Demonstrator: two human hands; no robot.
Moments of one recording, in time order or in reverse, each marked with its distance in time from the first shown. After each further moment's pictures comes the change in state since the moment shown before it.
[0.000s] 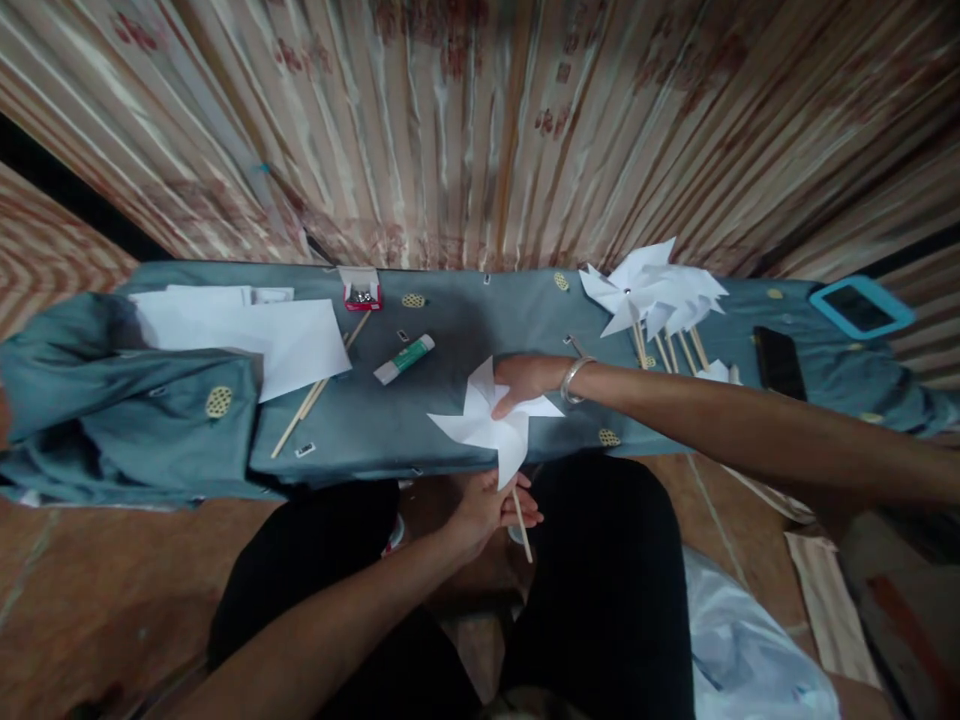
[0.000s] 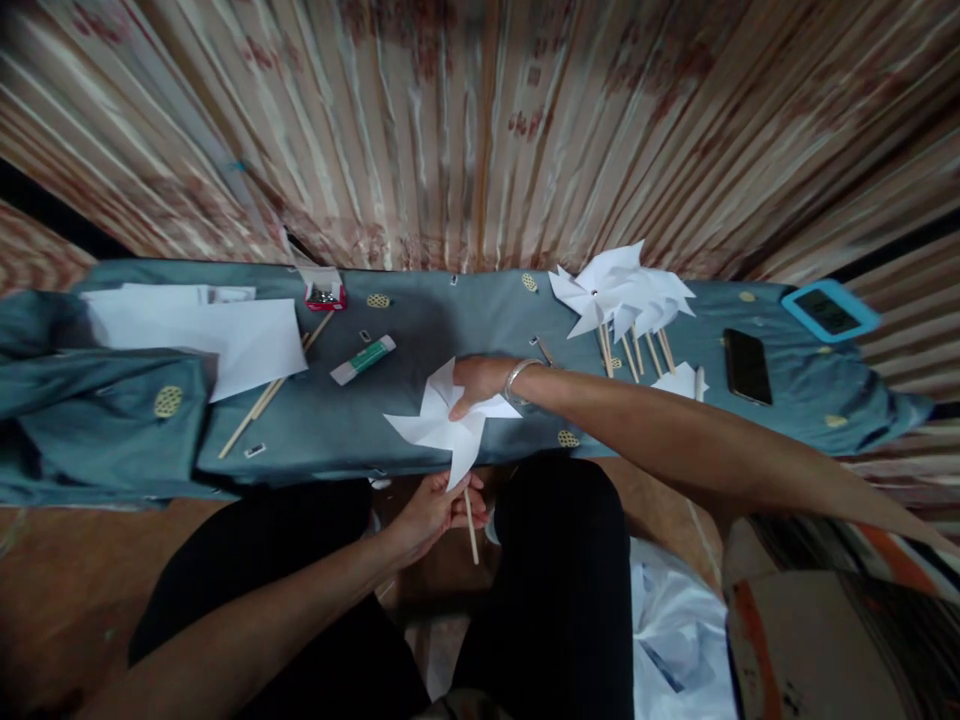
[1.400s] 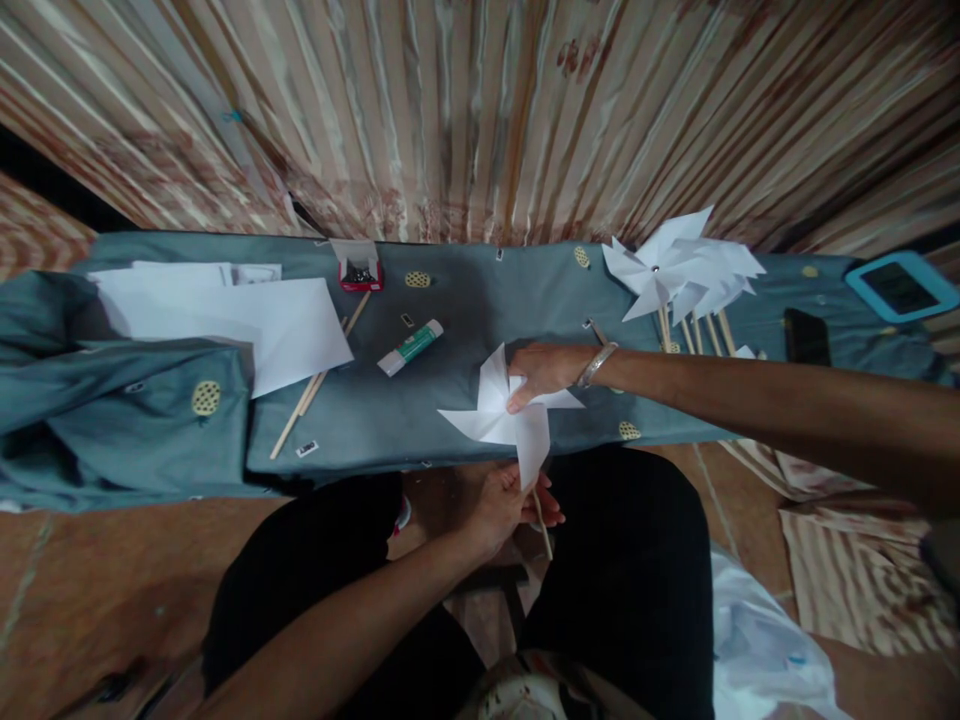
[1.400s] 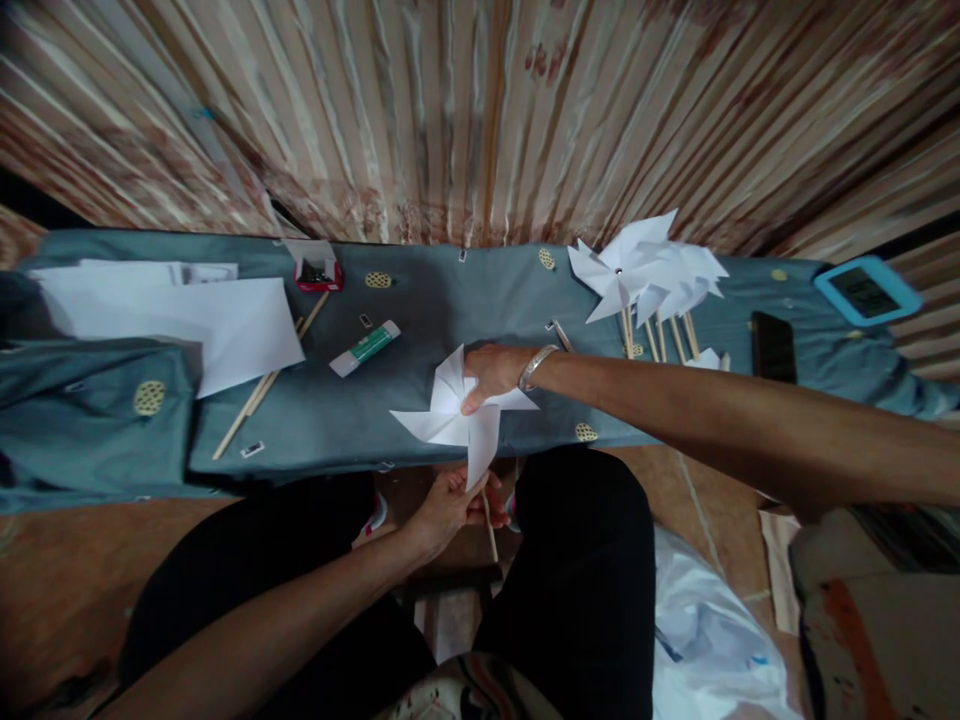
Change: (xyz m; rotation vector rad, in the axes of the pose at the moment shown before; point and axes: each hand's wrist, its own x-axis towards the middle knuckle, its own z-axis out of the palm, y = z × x) left_hand 0.005 0.000 0.000 0.007 -0.064 -0.036; right_hand -0.005 -0.006 -0.006 -0.053 -0.048 -0.013
